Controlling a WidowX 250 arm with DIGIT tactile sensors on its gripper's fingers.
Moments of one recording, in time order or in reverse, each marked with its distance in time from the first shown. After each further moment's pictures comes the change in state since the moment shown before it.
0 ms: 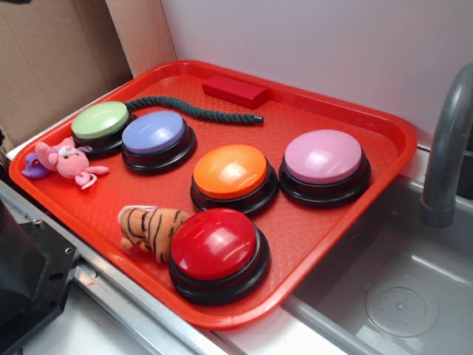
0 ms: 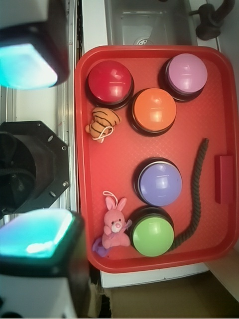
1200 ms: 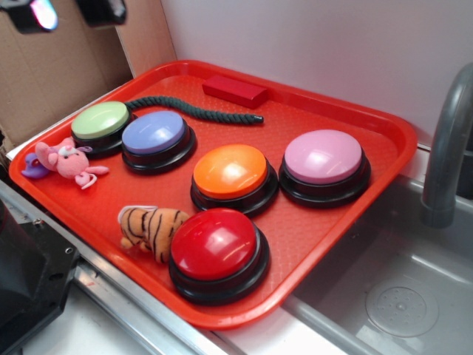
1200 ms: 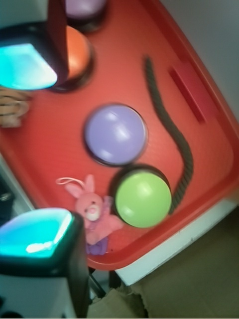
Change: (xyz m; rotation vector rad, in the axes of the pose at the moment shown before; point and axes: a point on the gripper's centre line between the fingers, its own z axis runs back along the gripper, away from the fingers) arm 0.073 0.072 -0.079 0.087 -0.035 0.599
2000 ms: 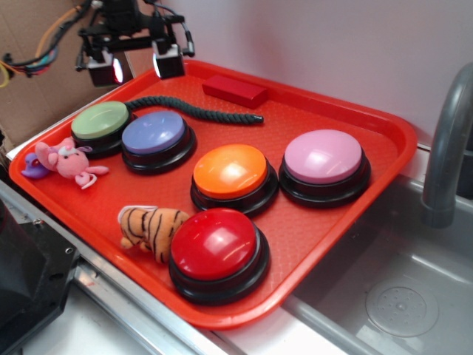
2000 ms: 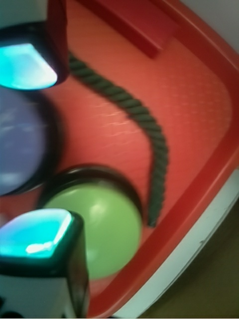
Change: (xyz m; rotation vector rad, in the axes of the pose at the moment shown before) arm 0.069 0.001 -0.108 0.126 0.008 0.293
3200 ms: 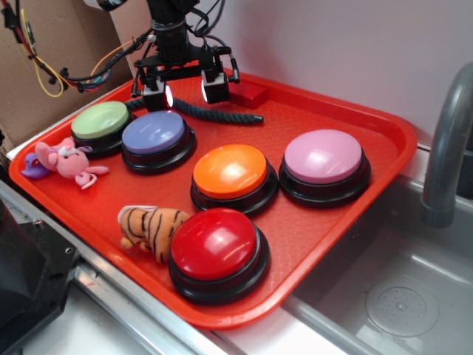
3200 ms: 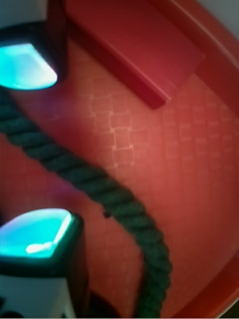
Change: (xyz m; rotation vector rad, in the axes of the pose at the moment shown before) arm 0.006 -0.049 -0.041 -0.084 -0.013 -0.067
